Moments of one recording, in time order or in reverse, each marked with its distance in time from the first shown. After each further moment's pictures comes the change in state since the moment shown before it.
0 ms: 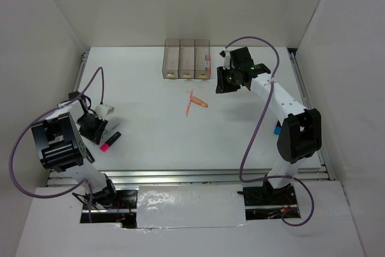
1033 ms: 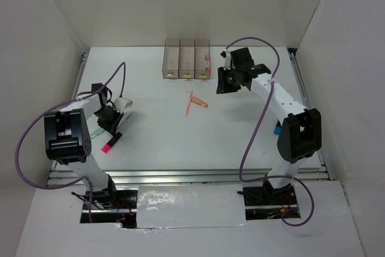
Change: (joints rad) left arm -0.237 0.045 0.060 0.011 0.041 -0.108; right arm -0.005 0.000 -0.007 0.000 -0.002 0.004
